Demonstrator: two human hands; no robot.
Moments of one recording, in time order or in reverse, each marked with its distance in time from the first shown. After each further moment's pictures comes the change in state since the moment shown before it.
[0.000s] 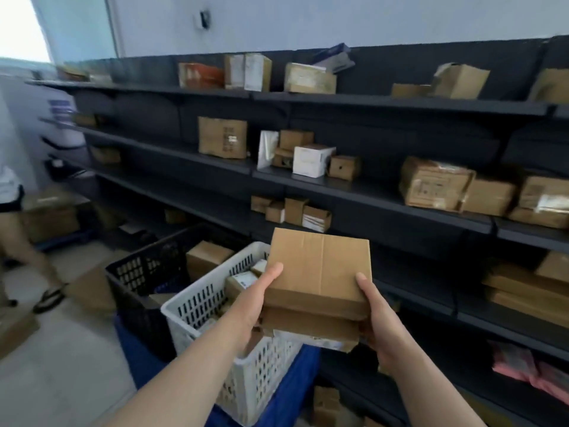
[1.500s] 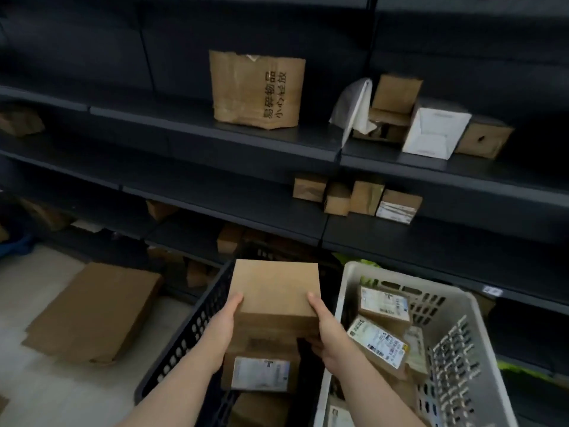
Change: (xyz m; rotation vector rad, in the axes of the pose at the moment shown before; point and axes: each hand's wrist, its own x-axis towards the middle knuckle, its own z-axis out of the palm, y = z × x) left_hand 0.448 0.071 -0.452 0.111 0.097 -0.297; right_hand 0.378 0.024 0.506 0.196 0.159 0.384
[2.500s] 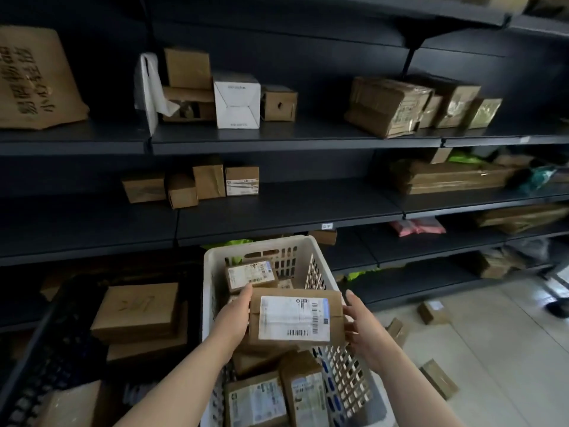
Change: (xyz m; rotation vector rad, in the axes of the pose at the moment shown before) left_hand -0.040 -0.042 0.232 0.540 -0.468 0.090; right_hand -0.094 0.040 -0.263 0.126 0.559 -0.049
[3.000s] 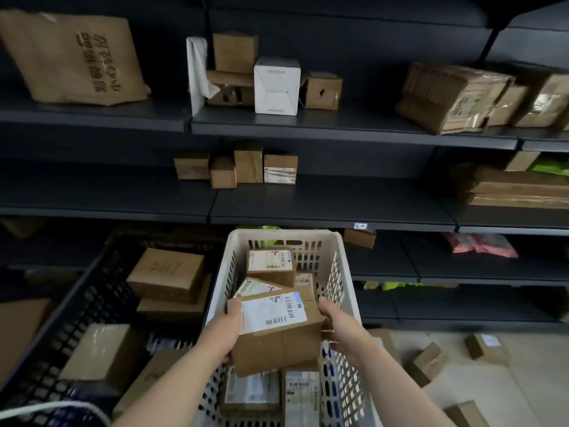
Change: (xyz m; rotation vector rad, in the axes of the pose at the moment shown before) left_hand -0.016 -0.042 0.015 0.025 0.244 -0.276; right_hand 0.039 0.001 0.009 -0.324 -0.357 0.003
